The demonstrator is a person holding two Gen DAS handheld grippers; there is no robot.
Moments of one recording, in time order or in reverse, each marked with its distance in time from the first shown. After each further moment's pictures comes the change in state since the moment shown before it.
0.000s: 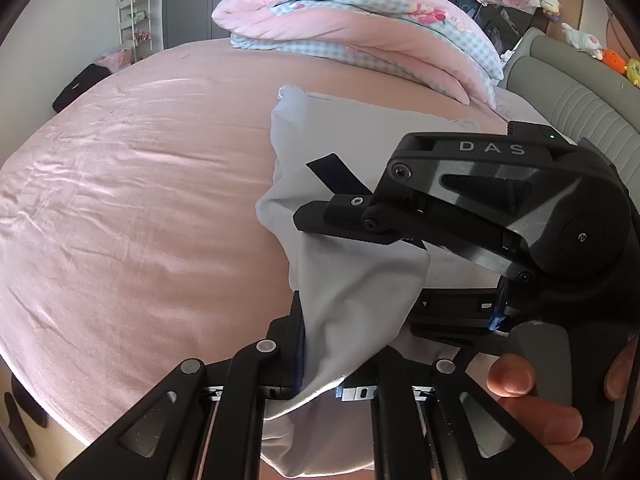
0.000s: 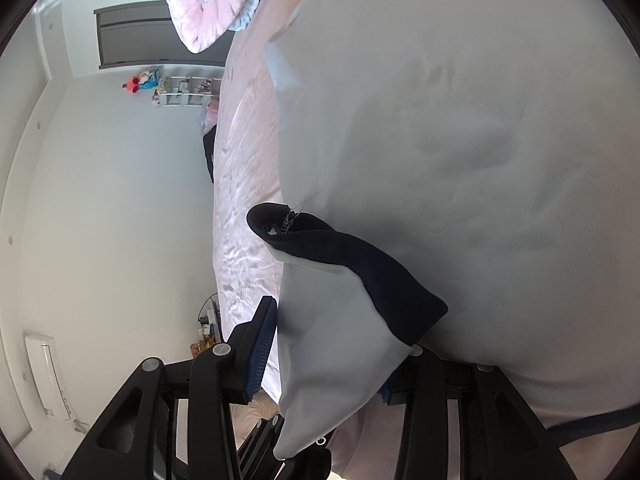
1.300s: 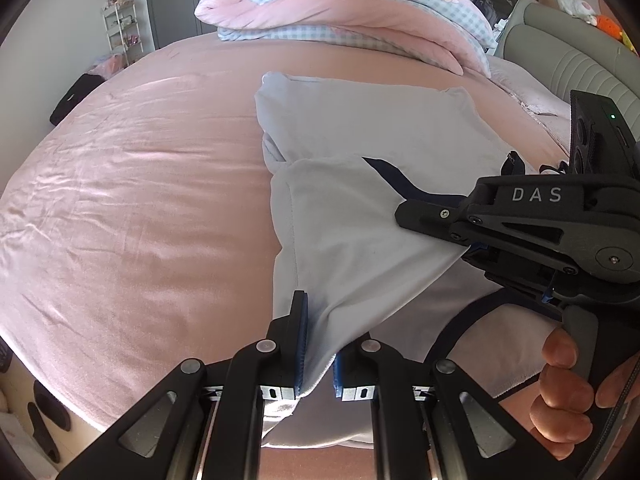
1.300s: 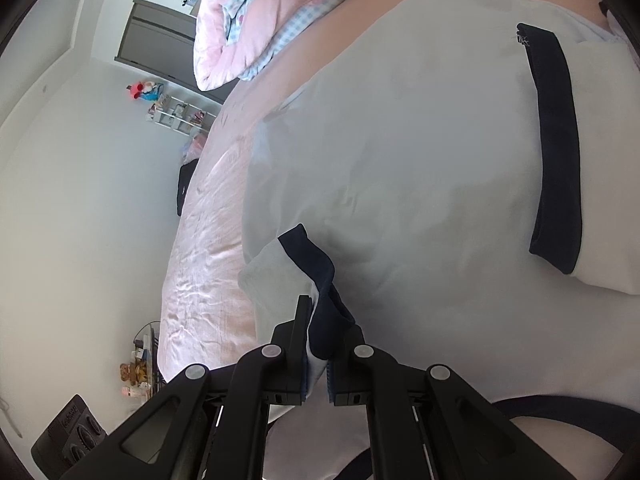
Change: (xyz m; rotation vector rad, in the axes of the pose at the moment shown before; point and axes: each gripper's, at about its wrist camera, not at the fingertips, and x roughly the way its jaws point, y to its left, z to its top) left arm 0.001 -0.016 -0.001 0.077 0.072 0.045; right arm -0.063 0.005 -0.003 -0.213 -0.242 -0.207
